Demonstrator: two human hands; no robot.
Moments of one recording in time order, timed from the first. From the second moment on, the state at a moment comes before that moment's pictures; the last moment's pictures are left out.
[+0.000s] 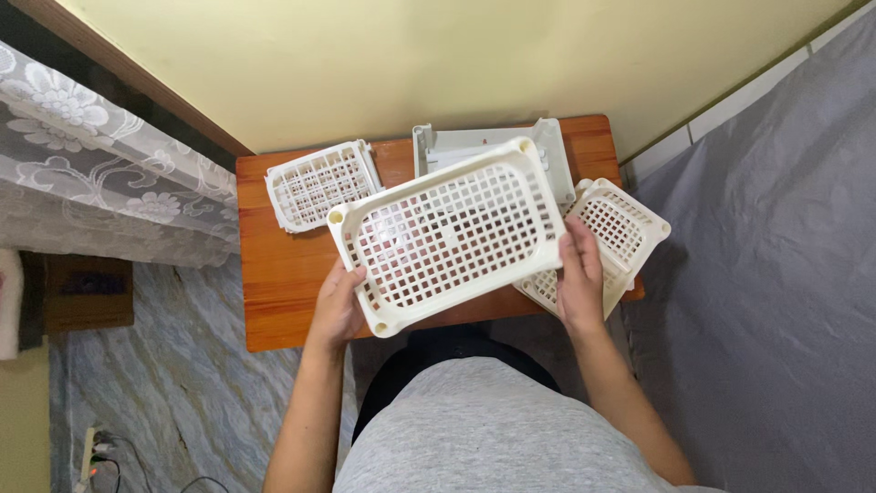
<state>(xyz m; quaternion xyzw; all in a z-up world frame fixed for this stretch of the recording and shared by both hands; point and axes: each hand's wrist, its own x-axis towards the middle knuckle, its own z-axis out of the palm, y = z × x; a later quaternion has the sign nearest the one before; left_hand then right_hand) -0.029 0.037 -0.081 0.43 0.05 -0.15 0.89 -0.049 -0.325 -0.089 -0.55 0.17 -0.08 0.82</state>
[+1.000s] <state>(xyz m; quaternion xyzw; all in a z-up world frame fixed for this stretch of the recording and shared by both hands) 0.036 -0.187 -0.111 0.72 -0.24 -0.32 0.57 -0.091 -0.487 -0.171 -0.63 0.30 -0.17 0.69</state>
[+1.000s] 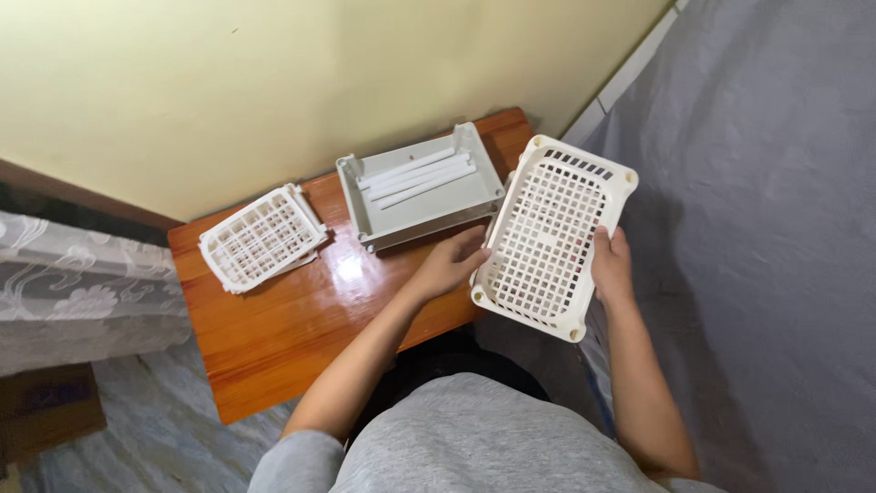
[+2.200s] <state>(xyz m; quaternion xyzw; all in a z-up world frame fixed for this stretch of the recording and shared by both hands) 0.054 -0.215 -0.258 0.65 0.08 -0.33 0.68 -0.077 -0.531 -0.256 -0.55 0.37 -0.14 0.74</state>
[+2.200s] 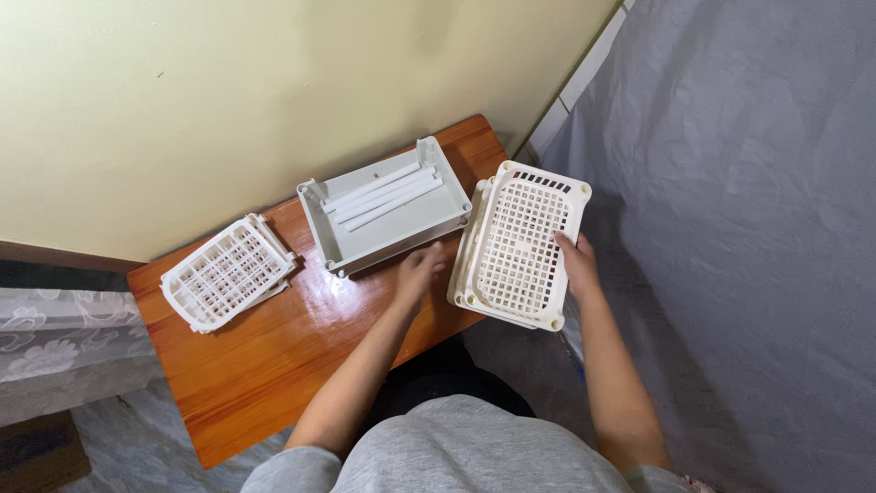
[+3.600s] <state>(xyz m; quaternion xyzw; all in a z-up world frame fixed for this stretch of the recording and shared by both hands) 0.101 -0.102 -0.226 0.39 0.33 -0.22 0.83 -0.073 -0.522 -0.261 -0.48 0.41 0.03 0.77</state>
